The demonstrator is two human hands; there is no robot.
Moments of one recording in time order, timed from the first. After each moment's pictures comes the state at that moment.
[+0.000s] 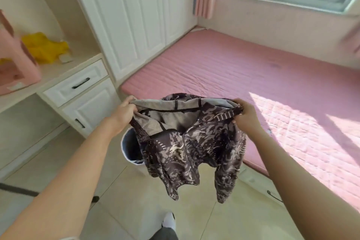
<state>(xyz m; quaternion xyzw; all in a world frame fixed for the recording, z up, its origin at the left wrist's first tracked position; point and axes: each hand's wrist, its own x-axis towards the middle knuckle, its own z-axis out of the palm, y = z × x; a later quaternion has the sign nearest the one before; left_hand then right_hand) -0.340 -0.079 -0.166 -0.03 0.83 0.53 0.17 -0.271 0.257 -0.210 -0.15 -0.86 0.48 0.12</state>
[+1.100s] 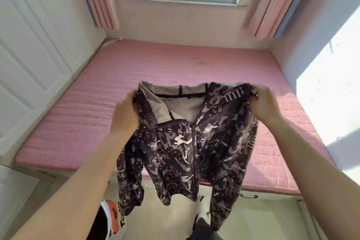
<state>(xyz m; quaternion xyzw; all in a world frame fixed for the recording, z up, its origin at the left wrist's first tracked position) -0.558 0.245 -0.204 0.29 0.87 0.40 -0.04 -0.350 0.529 -0.185 -0.32 -0.87 0.26 0.28</state>
